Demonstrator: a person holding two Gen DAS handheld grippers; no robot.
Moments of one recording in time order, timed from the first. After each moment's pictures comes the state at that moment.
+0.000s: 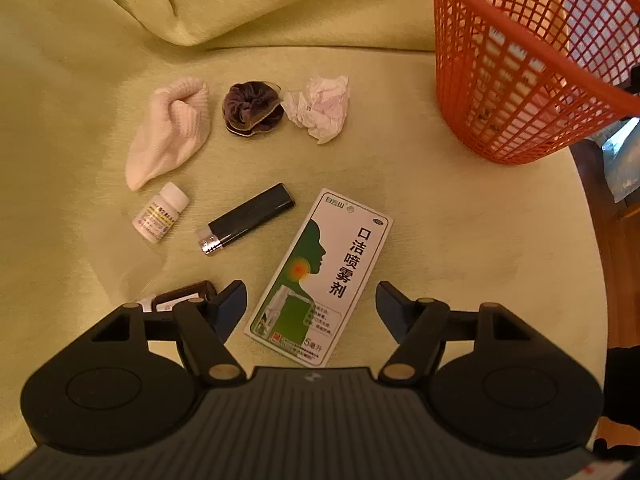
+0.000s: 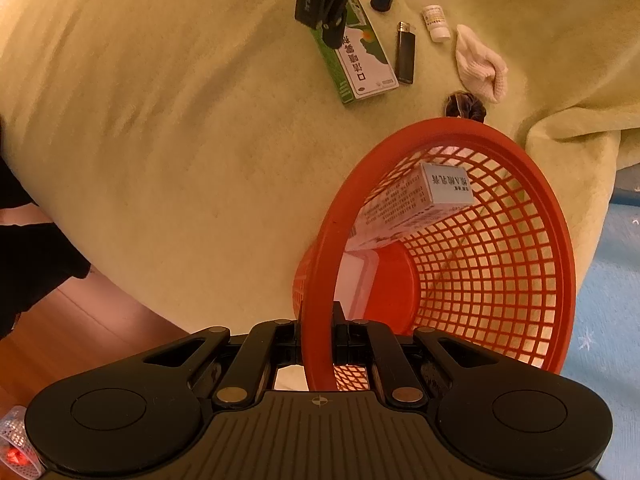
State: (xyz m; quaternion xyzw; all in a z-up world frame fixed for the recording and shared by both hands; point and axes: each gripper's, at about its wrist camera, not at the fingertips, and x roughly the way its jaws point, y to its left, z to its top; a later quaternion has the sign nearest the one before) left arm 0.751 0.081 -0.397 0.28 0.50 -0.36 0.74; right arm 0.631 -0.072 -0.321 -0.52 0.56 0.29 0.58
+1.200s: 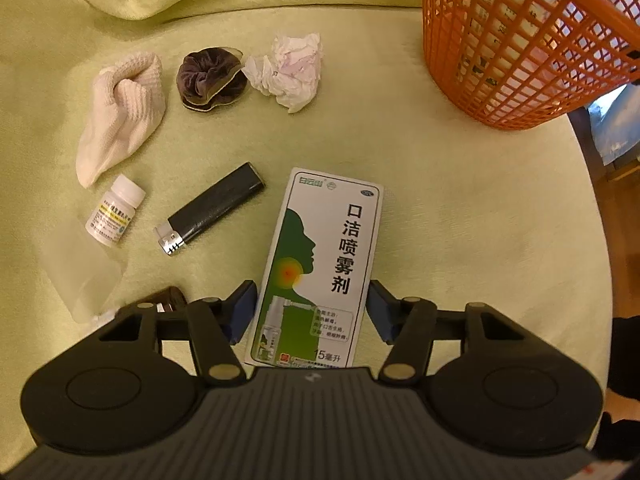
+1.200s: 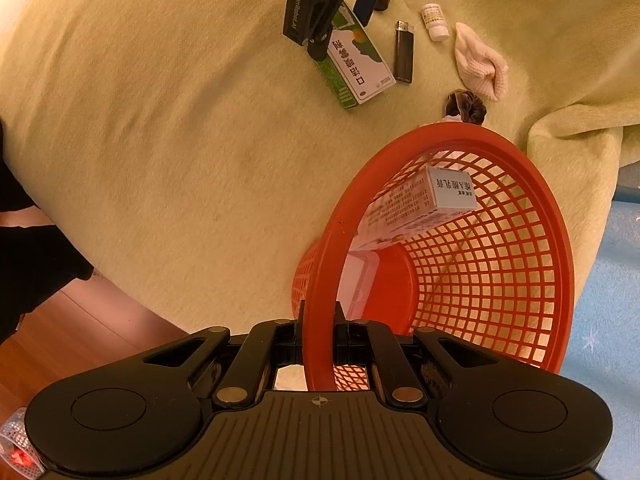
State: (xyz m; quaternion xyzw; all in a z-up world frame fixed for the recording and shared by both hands) left arm 0.759 0.063 -0.428 0.30 0.53 -0.38 0.69; right arm 0.639 -0.072 -0.323 -0.51 0.56 0.29 0.58
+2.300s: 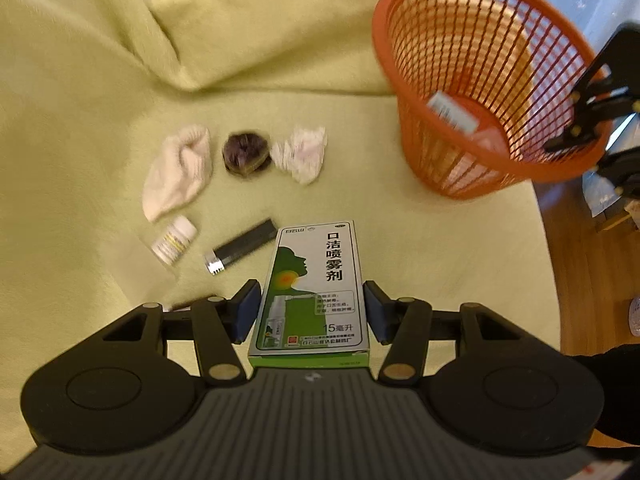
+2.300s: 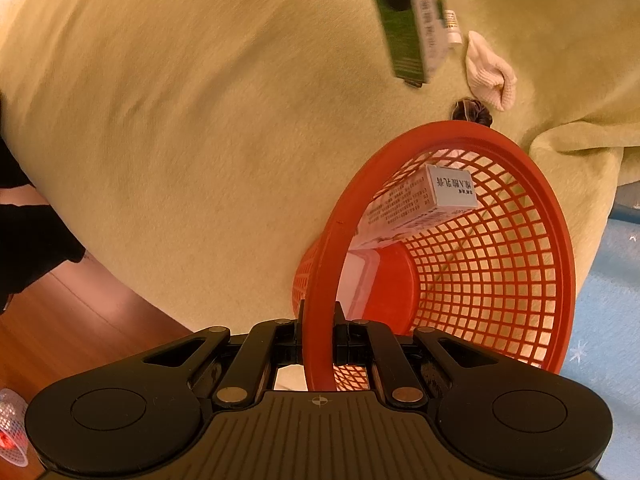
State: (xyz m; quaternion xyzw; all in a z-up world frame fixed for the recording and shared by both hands) left arm 0.732 0.080 -0.320 0.26 0.49 -0.37 0.74; right arm 0.628 -0.072 -0.324 -0.53 0.55 0.29 0.57
